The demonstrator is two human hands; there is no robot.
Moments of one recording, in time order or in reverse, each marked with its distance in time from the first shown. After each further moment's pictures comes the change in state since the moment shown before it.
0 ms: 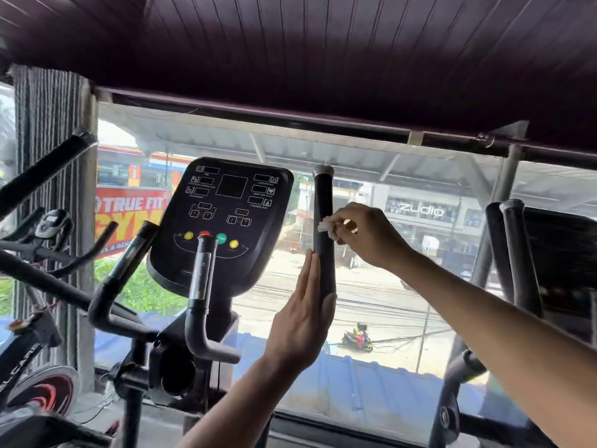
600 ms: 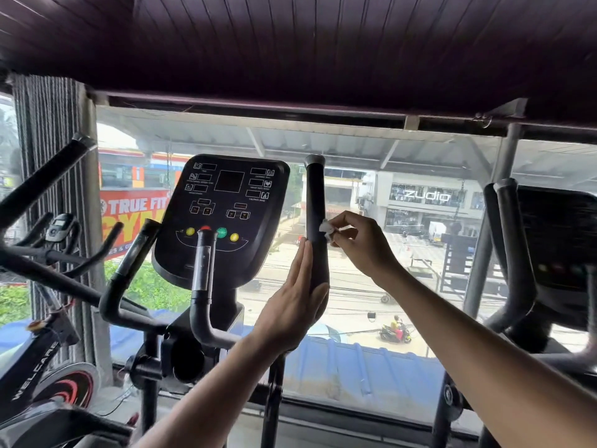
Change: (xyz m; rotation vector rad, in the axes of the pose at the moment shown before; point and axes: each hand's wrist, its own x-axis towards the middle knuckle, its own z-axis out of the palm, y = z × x) left_hand 0.000 -0.002 -0.022 0.014 -0.180 0.017; right_hand -0.038 0.003 0.029 0.379 0.151 0.286
